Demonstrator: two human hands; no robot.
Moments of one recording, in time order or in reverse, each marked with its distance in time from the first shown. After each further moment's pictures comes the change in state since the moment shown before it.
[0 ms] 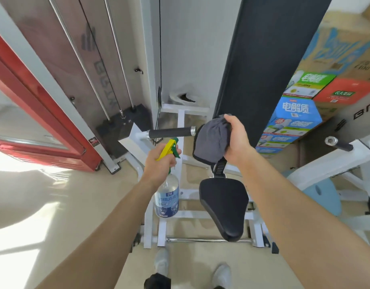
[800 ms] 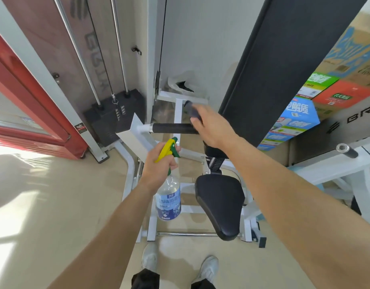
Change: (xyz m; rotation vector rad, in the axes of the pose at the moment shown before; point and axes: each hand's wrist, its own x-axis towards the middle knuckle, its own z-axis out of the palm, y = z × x) left_hand 0.030 -0.030 -0.029 -0.147 -0.022 -0.072; right_hand 0.069 0.028 0.068 -1.712 -0.183 -0.791
